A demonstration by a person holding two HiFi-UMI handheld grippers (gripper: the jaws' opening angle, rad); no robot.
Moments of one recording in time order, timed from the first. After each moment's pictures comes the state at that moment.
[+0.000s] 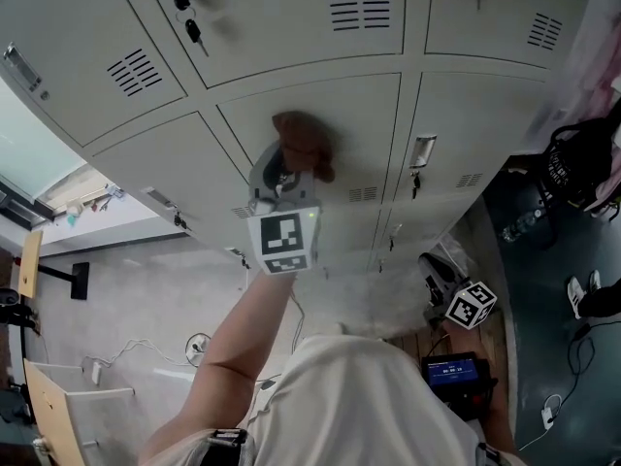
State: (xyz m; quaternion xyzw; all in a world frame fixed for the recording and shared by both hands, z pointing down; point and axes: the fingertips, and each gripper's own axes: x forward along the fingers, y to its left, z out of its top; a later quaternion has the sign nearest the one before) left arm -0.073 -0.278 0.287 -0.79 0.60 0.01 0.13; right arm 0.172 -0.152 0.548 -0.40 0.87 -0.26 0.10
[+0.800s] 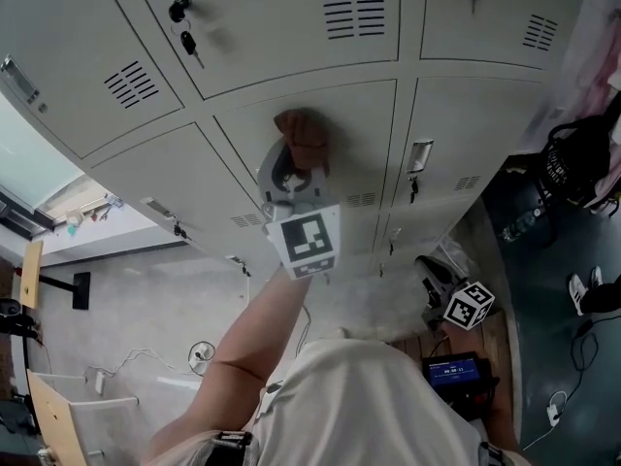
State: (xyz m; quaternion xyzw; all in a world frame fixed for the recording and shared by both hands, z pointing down) left arm -0.058 -0.279 0.261 -0.75 0.64 0.02 0.17; right arm 0.162 -0.156 0.549 -0.40 0.88 -0.26 0.09
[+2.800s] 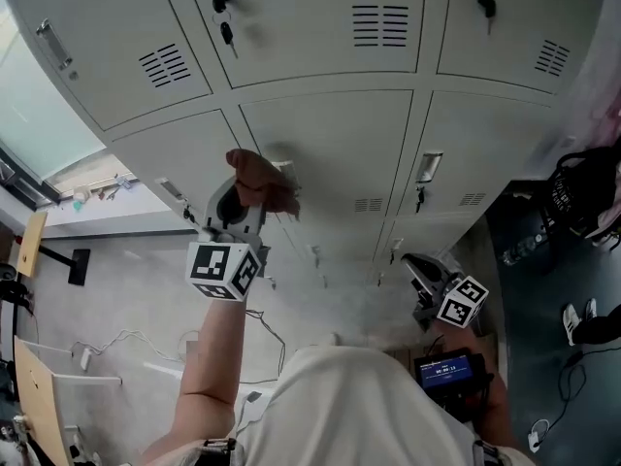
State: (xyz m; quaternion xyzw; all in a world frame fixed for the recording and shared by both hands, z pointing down) left arm -0.159 -0.222 0.295 -0.82 0.57 0.03 0.06; right arm 0.116 -0.163 0.496 -0.28 0.93 -0.22 0.10
